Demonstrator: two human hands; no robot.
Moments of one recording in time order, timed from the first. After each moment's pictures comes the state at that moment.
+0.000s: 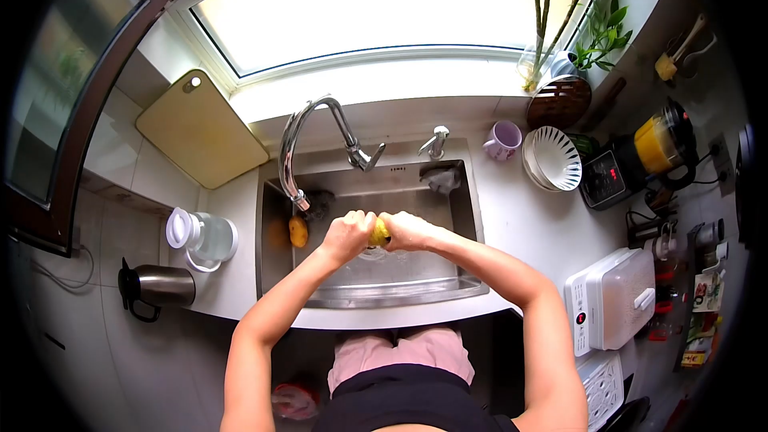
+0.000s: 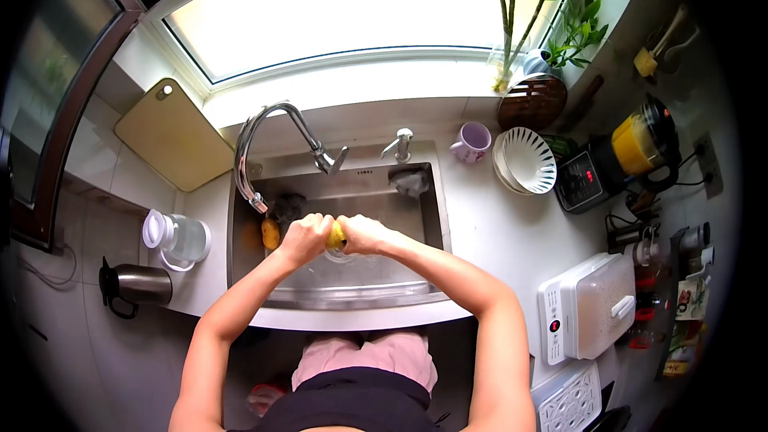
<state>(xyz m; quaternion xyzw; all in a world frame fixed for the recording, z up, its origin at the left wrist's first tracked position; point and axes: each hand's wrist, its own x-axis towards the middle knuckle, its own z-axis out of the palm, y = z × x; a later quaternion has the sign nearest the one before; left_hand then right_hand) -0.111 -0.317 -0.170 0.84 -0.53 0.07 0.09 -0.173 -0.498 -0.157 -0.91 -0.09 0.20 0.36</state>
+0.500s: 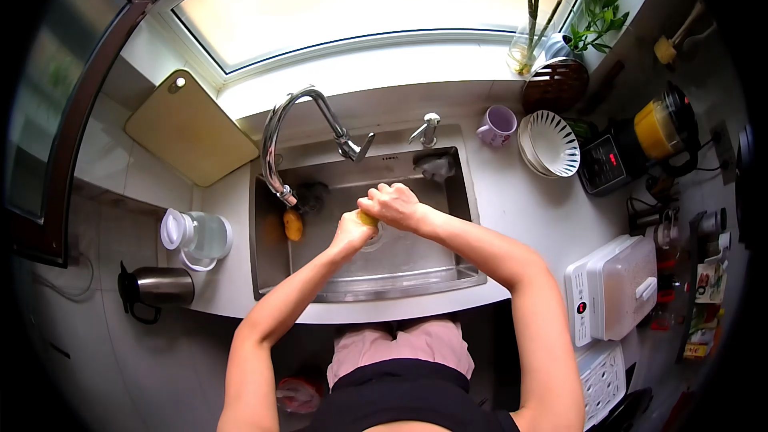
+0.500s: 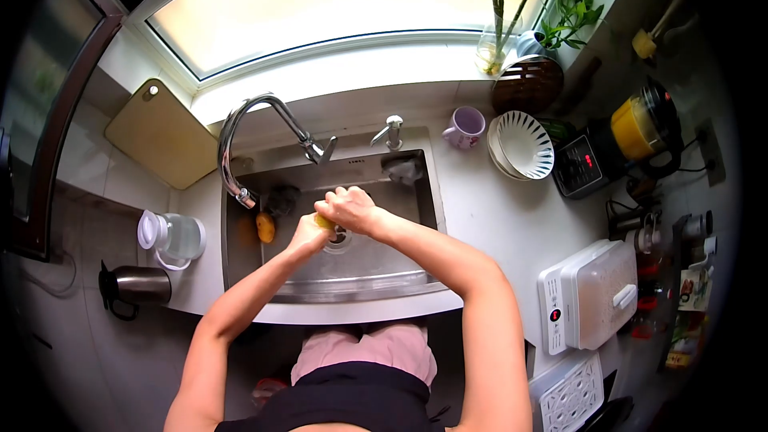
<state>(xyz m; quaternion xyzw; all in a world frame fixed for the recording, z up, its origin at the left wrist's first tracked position) -0.132 -0.345 -0.174 0.83 -0.14 -0.29 0.45 -0.151 -0.504 -0.193 -0.95 -0.24 -0.19 0.07</state>
